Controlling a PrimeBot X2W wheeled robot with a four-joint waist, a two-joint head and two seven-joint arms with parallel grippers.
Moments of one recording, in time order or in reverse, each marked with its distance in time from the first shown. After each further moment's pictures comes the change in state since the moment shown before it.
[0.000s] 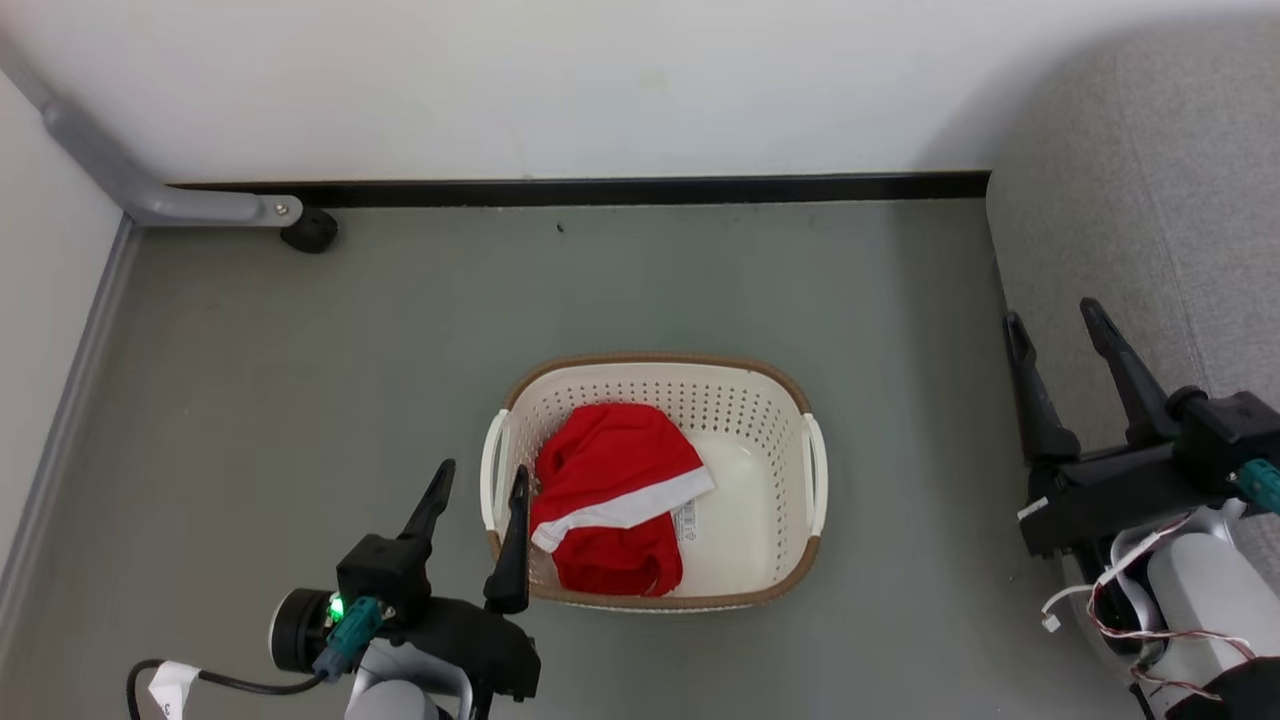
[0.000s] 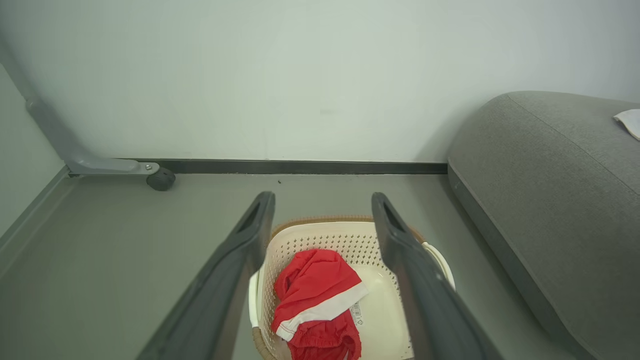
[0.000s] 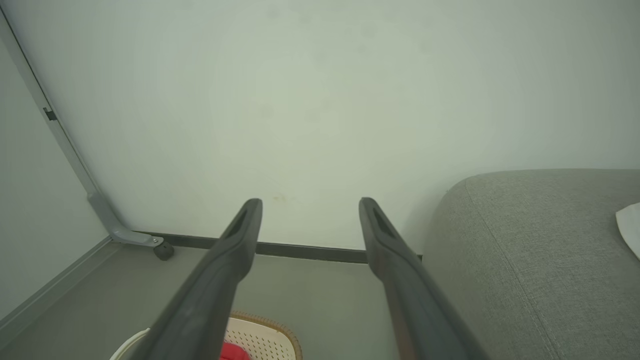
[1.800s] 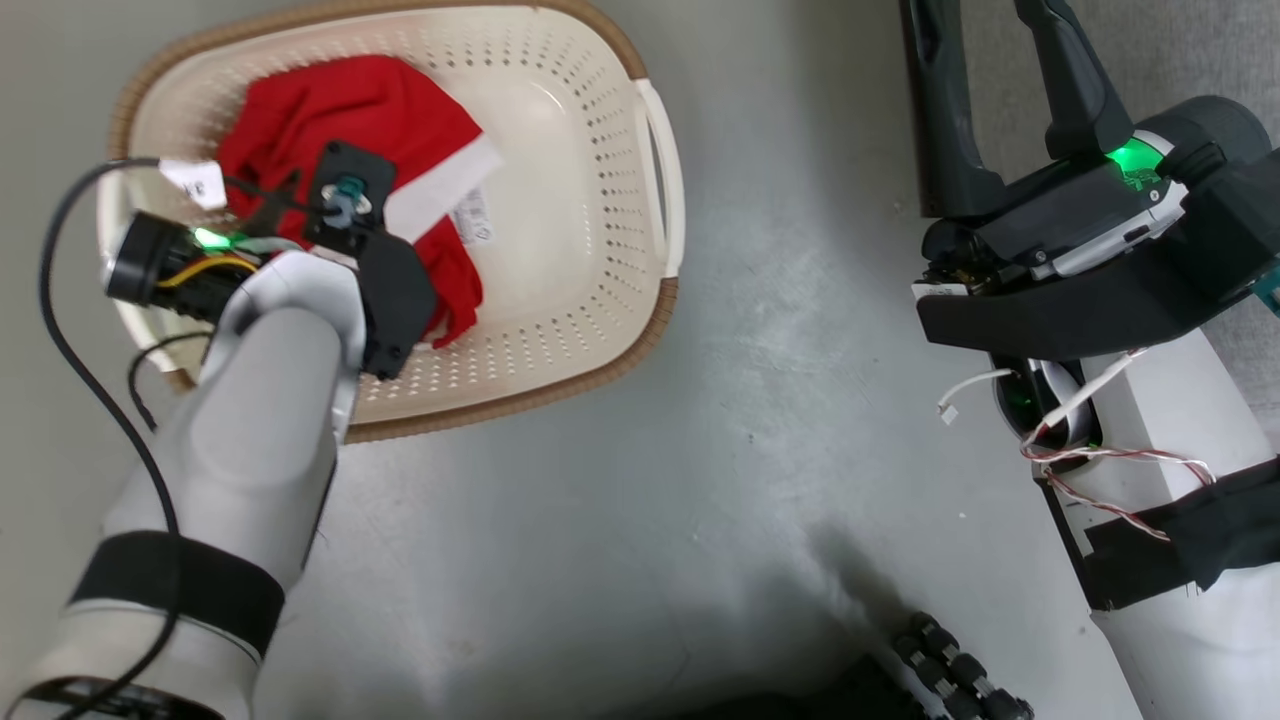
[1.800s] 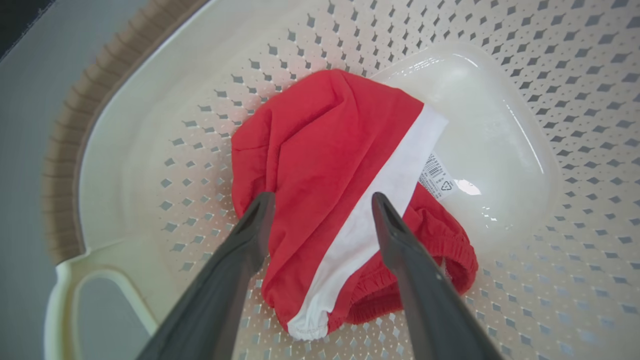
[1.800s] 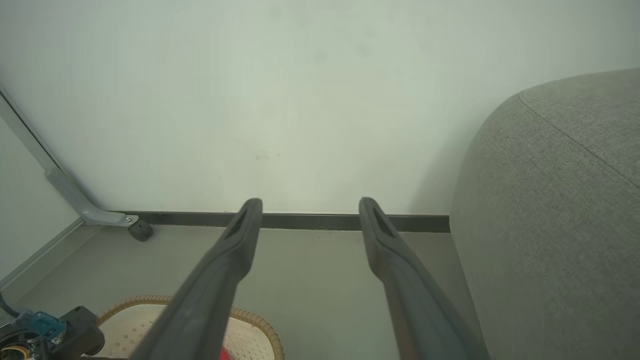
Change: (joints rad) left arm -0.784 0.079 -0.194 0.578 0.251 0.078 0.415; right arm -0.369 0.113 0.091 -0.245 -0.018 0.053 -0.007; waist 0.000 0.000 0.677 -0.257
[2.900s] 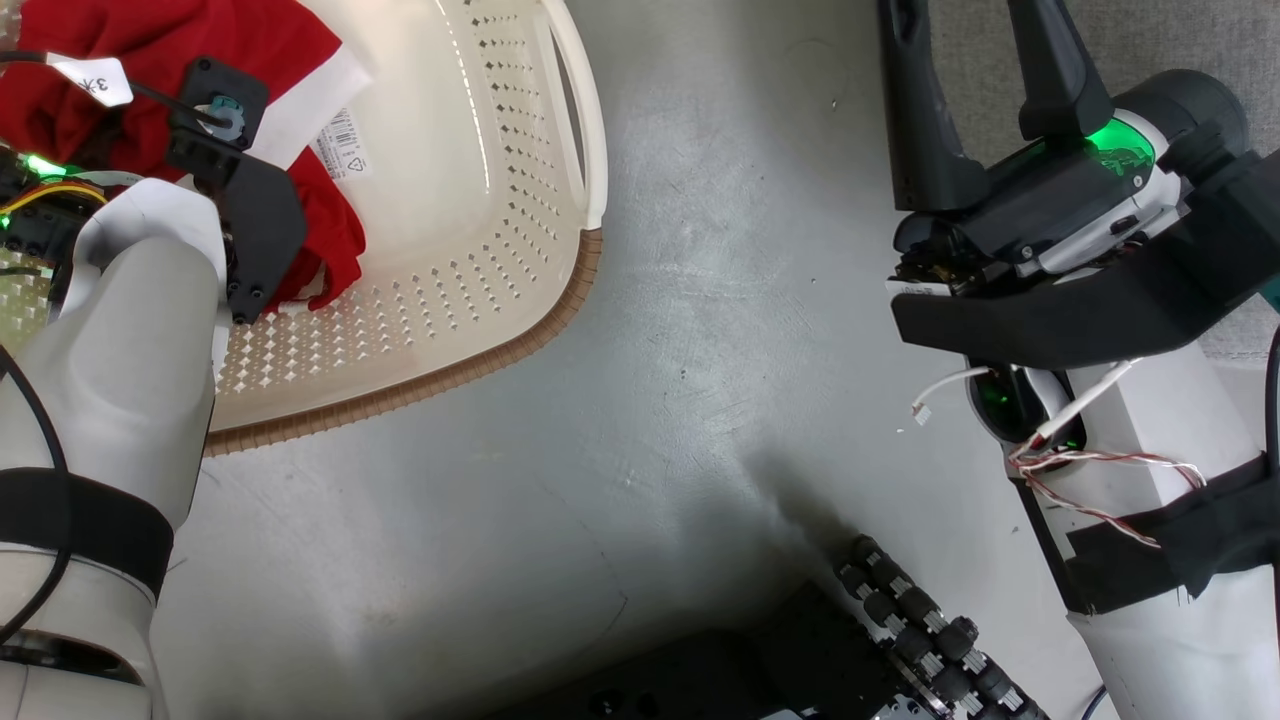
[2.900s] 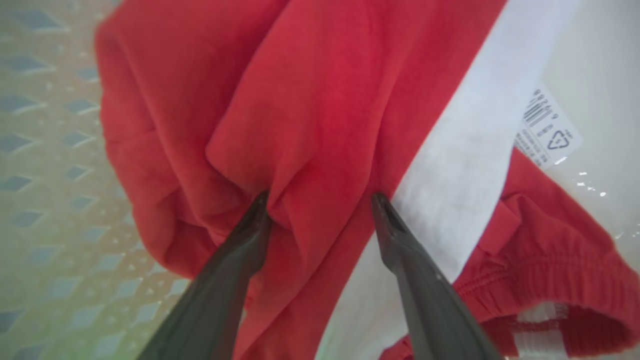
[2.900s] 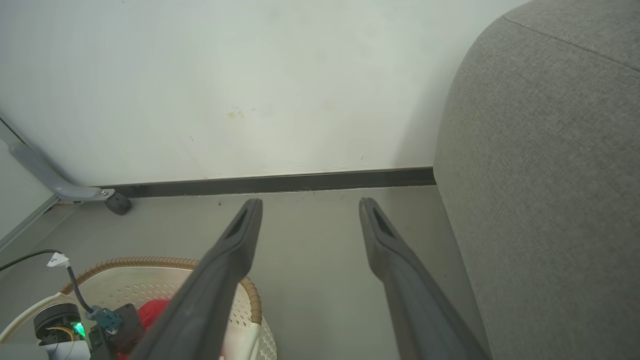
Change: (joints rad) left arm -0.154 0.100 -0.041 0.129 0.112 0.035 0.097; right arm -0.017 0.039 0.021 -0.065 0.032 0.009 0.000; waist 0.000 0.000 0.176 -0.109
